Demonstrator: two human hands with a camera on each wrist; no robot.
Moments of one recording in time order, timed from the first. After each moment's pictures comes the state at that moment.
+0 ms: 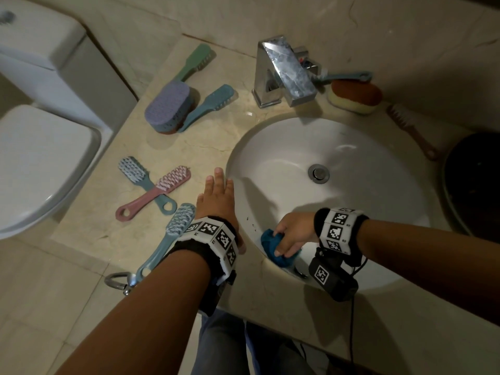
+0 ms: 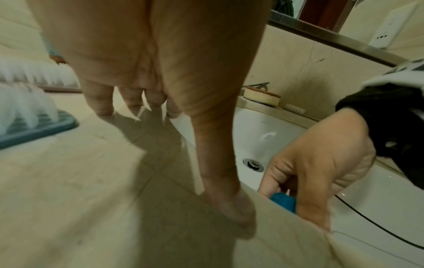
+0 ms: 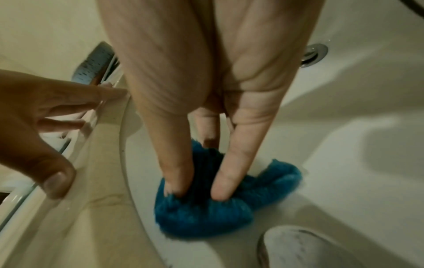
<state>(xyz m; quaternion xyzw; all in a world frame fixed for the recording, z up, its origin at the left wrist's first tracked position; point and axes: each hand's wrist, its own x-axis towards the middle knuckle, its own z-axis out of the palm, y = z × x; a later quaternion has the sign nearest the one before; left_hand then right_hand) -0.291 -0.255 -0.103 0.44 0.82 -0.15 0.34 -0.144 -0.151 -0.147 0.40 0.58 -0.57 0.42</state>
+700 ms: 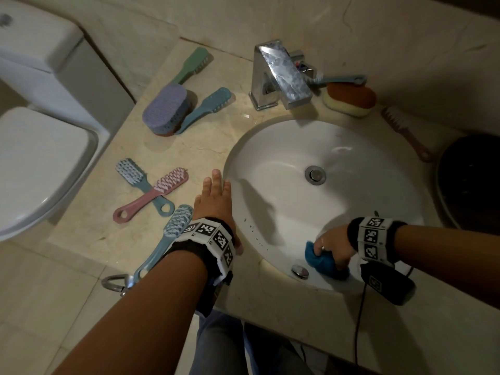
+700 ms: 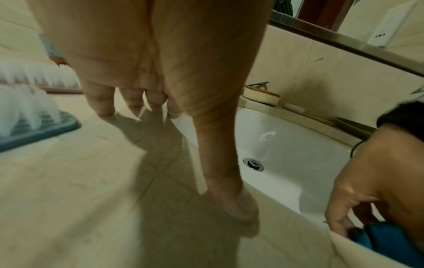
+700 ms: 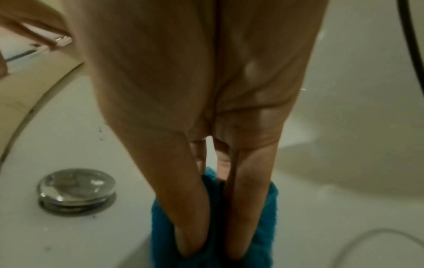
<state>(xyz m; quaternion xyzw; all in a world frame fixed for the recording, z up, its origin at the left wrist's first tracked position) -0.291 -0.257 -0.104 0.45 0.82 -0.15 0.33 -0.076 -0.117 -0.150 0.20 0.72 -0.24 0.62</state>
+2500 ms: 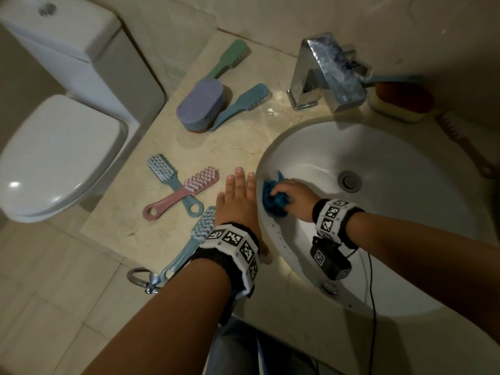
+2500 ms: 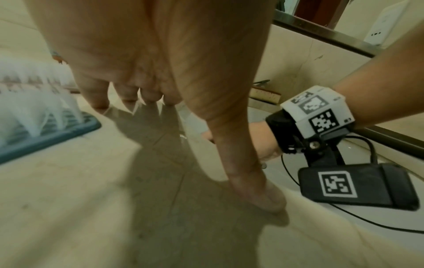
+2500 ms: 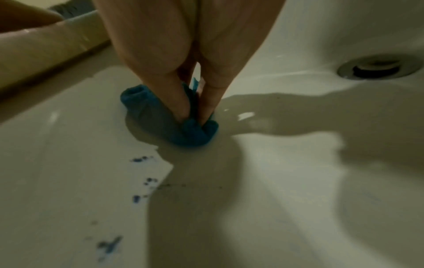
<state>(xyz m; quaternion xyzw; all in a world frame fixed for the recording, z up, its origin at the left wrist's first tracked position) -0.300 -0.259 -0.102 0.43 0.82 -0.14 0.34 -0.203 -0.122 -0.203 0.27 0.87 -0.40 0.12</state>
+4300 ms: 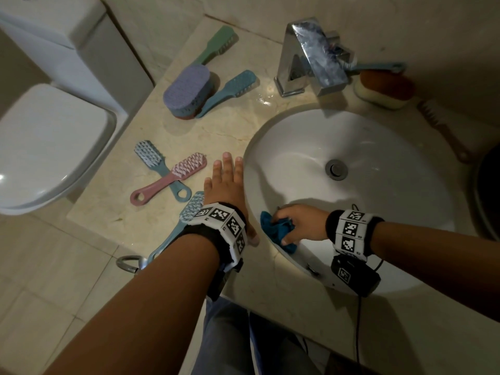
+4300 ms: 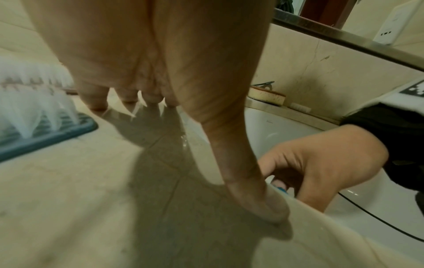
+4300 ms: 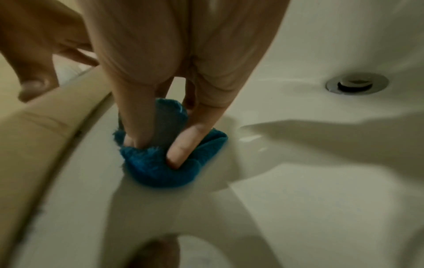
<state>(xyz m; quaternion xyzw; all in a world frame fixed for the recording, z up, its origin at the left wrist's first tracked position) -0.298 -0.257 -0.097 0.42 0.83 -0.15 0.35 -0.146 -0.152 -0.157 0.24 0.79 -0.48 0.31</state>
